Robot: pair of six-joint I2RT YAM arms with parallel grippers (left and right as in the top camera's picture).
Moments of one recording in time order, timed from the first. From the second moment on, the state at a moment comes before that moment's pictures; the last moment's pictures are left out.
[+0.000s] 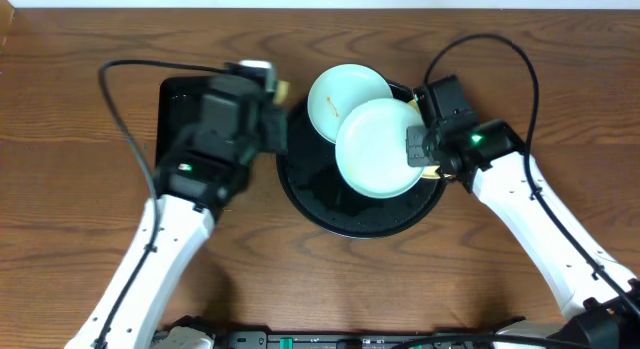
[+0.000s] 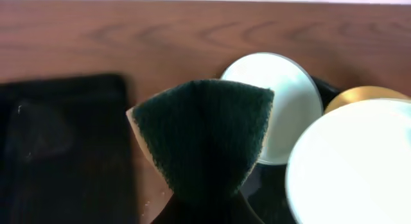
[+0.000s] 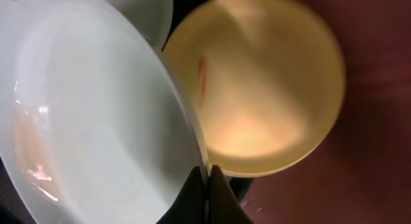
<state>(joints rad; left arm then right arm) -0.29 1.30 1.12 -0.53 0.01 -0.22 0.41 1.53 1.25 -0.82 0.21 0.30</state>
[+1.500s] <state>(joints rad) 0.10 1.52 1.12 -0.63 0.68 -0.25 0.66 1.53 1.29 -0.71 0.67 0.17</state>
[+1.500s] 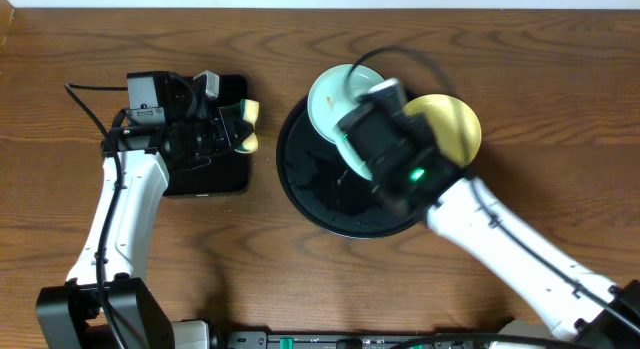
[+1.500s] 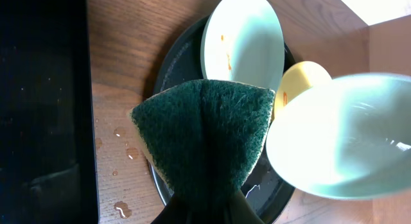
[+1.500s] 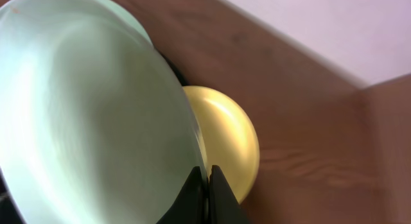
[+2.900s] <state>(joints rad) 0.10 1.52 1.12 -0.65 0.68 -0.25 -0.47 2.02 1.37 -0.51 -0.16 0.09</state>
